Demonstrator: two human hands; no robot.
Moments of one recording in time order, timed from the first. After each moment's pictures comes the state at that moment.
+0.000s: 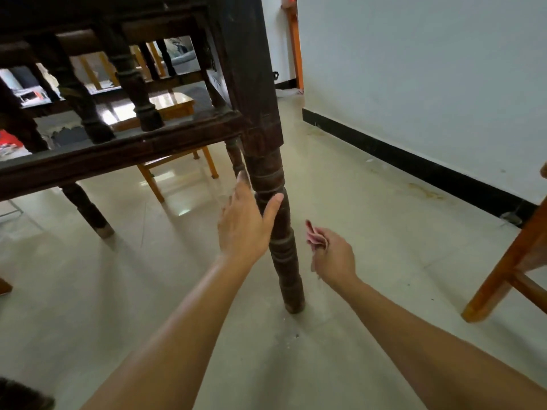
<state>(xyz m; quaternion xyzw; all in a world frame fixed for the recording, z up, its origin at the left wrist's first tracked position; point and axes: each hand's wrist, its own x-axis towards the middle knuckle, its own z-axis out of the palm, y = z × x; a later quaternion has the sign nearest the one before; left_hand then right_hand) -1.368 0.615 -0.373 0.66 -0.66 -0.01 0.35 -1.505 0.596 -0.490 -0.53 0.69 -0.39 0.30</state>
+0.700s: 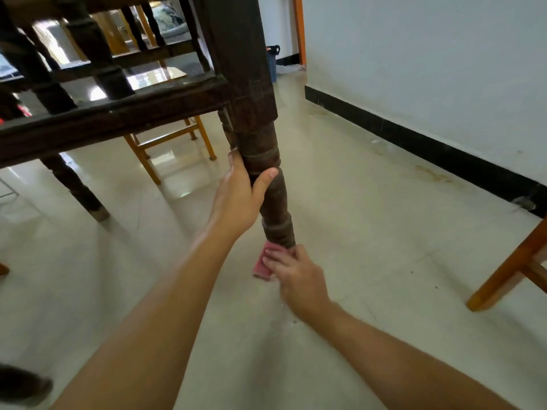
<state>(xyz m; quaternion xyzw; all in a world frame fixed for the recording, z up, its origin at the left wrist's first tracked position) -1.362 0.591 -0.366 0.61 -0.67 -0.15 0.40 -1.471 0.635 -0.544 -0.80 0.46 -0.39 -0.01</state>
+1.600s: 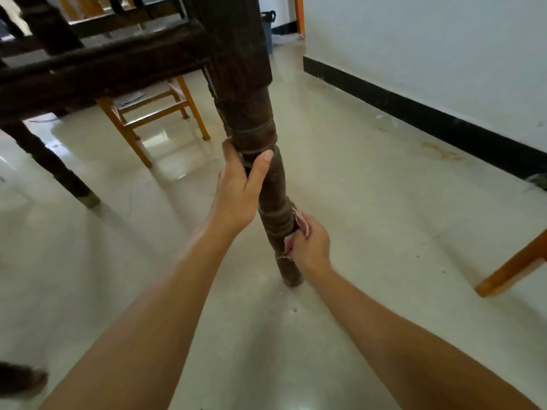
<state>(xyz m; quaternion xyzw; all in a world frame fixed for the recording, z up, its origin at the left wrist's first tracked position) -1.366 0.579 -0.396 0.55 -0.66 -0.26 0.45 -1.465 0.576 -0.555 -0.43 0.61 -0.52 0.42</state>
